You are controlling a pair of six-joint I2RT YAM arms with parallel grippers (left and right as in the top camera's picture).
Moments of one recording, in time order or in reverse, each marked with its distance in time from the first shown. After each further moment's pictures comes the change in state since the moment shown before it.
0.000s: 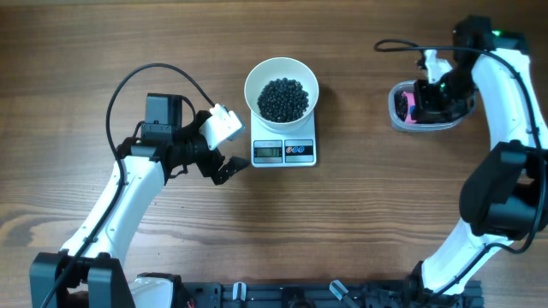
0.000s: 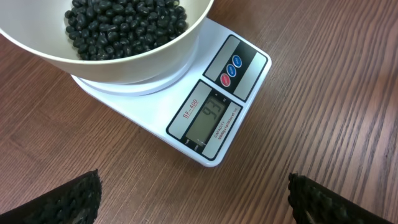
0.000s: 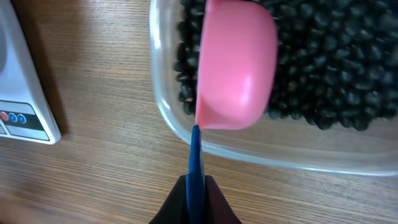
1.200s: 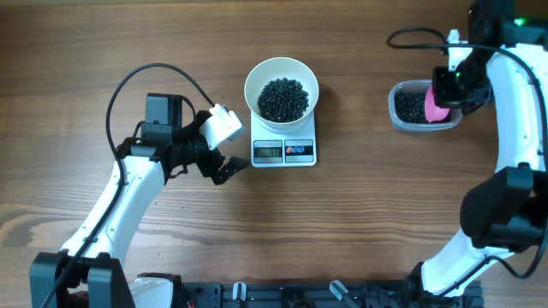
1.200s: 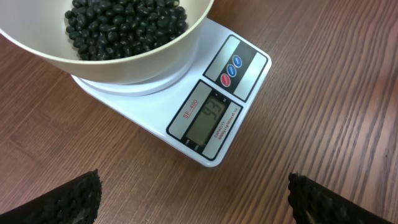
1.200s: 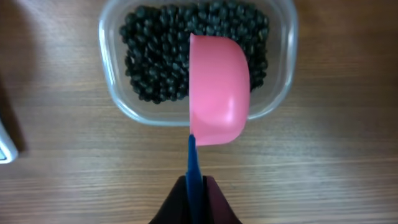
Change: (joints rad) left arm 0.000 0.000 0.000 0.000 0.000 0.000; right arm 0.029 -0.079 0.114 -0.064 0.259 0.080
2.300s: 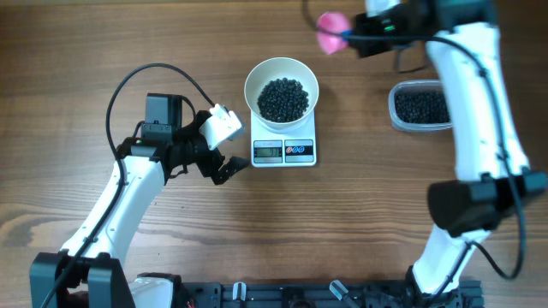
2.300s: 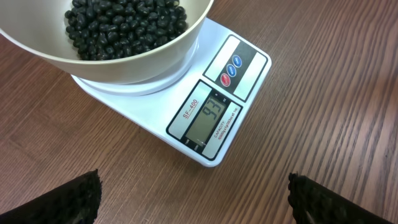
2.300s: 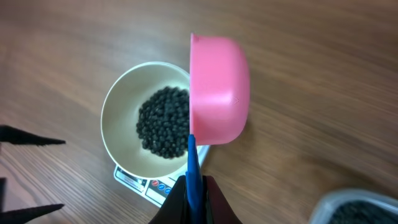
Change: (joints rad) left arm 0.000 0.000 0.000 0.000 0.000 0.000; right arm 0.295 0.095 0.457 0.054 -0.385 0.007
